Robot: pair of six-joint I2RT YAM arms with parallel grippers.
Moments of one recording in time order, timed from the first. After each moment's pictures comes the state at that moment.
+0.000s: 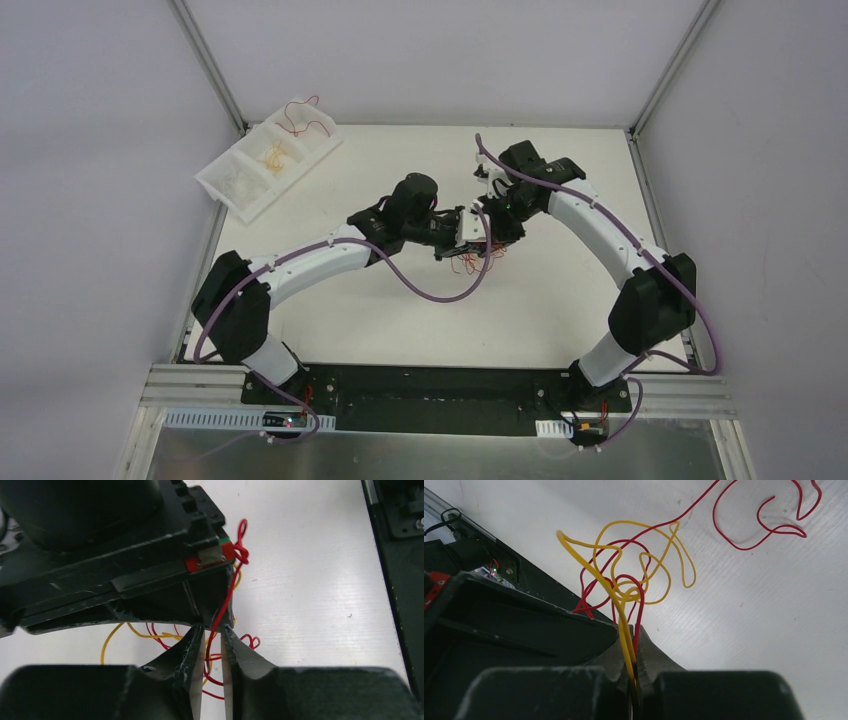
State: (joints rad) left arm -0.82 1.55 1.16 -0.06 0.58 0.55; right arm 0.49 1.61 1.46 -1.09 -0.43 0.18
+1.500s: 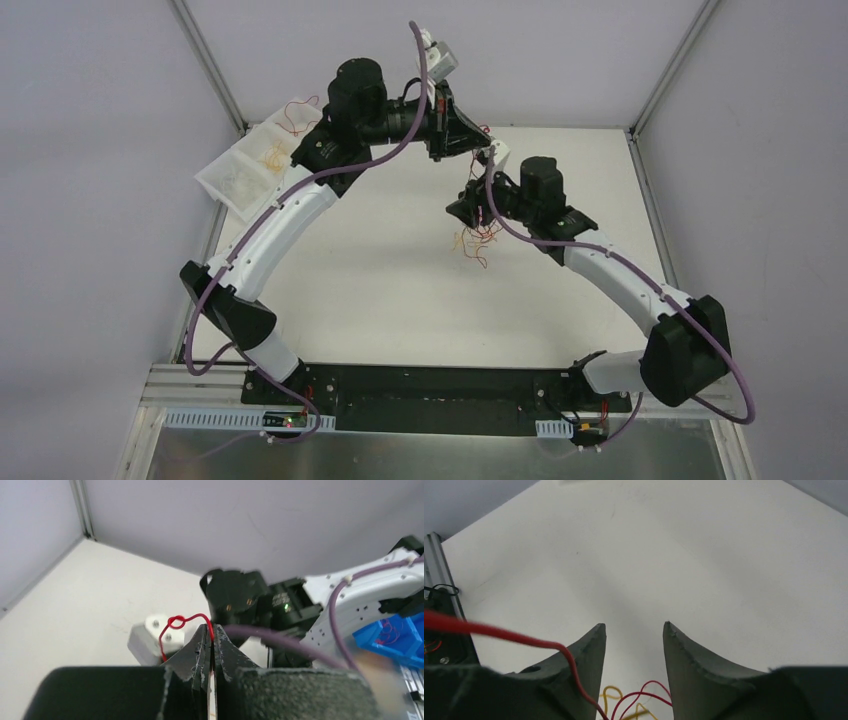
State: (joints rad) left arm -0.65 1.60 1.84 -0.23 0.71 -0.26; right arm 0.52 1.32 1.02 -0.01 -0.49 0.02
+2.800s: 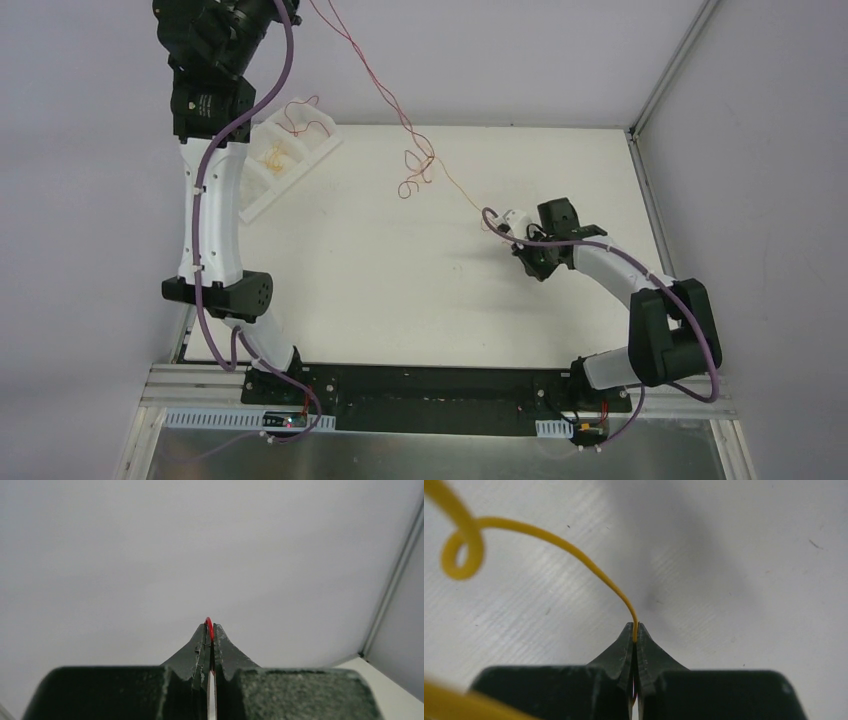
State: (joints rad) left arm -0.14 1.72 2.44 -0.32 0.24 -0.05; right arm 0.30 1.41 0.80 -0.52 -0.22 -0.56
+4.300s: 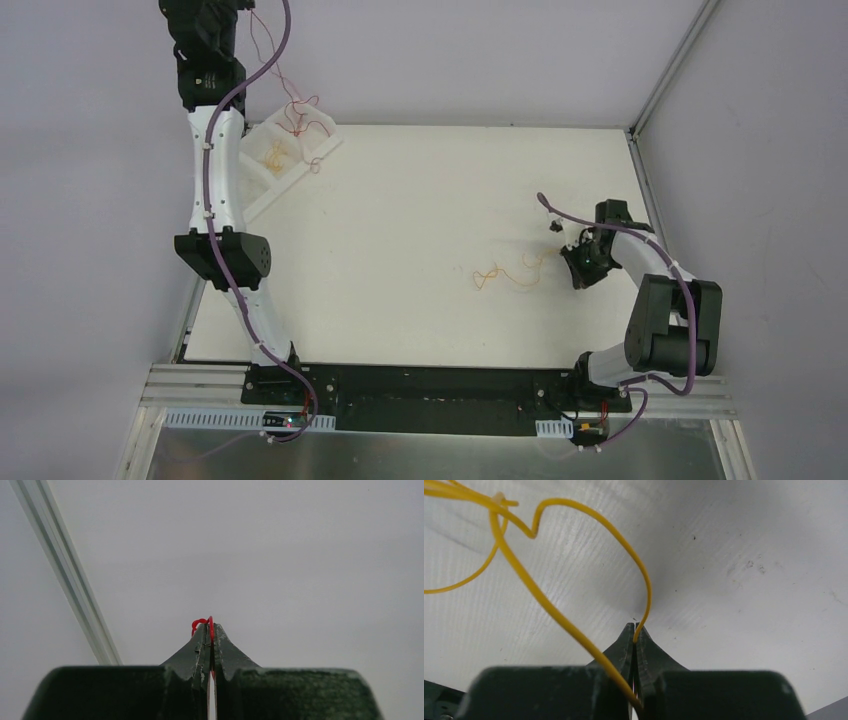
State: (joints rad) left arm 0.07 1.96 2.43 -0.02 0.03 0.10; right arm -0.10 1.46 0.82 -0.75 -0.18 -0.69
